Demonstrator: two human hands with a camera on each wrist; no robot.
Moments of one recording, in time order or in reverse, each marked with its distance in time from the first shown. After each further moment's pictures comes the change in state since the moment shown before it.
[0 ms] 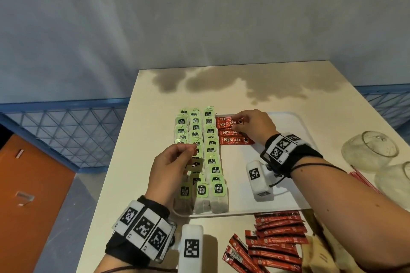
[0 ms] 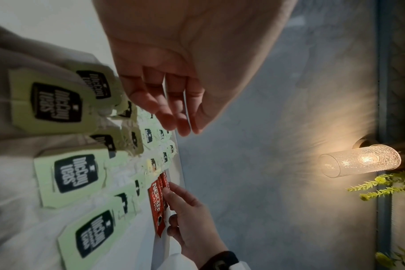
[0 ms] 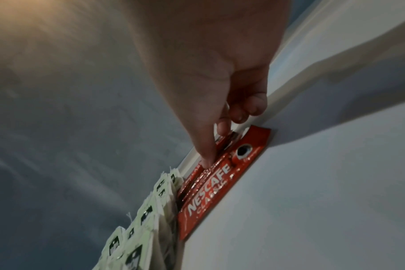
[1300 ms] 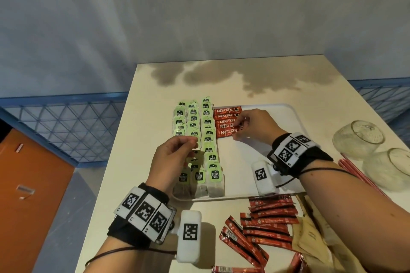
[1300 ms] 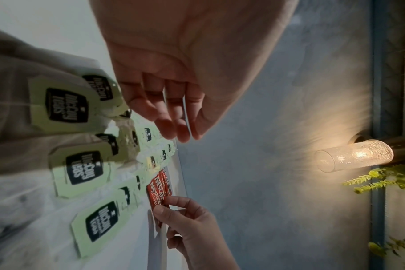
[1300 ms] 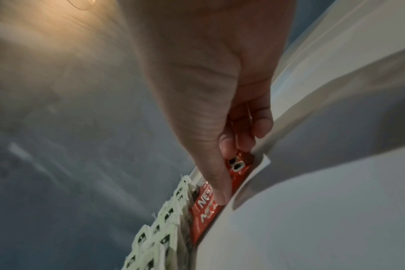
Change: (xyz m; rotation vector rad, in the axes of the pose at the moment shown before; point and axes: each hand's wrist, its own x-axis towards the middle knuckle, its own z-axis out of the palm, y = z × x) left_hand -0.007 0.000 0.001 0.039 -0.045 -0.025; right_hand -0.037 0.002 -0.016 -0.037 -0.113 -0.061
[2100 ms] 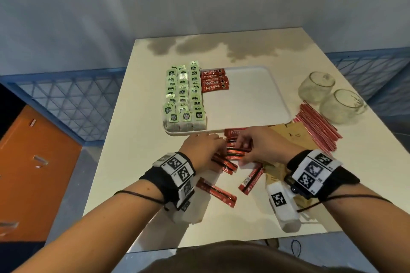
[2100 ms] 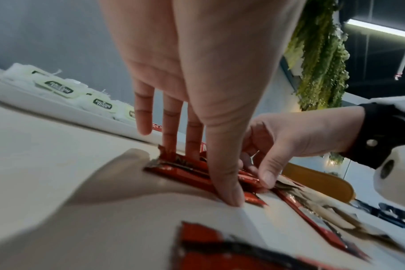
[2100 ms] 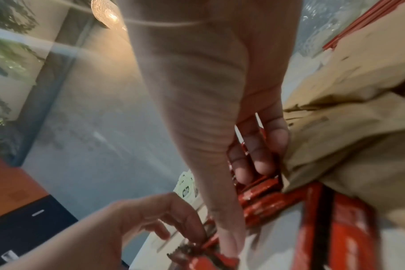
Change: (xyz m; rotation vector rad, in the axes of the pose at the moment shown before) left_hand -0.118 -0.047 0.053 1.467 -0.602 0.634; right_hand -0.227 0.026 0.011 -0.163 -0.242 -0.096
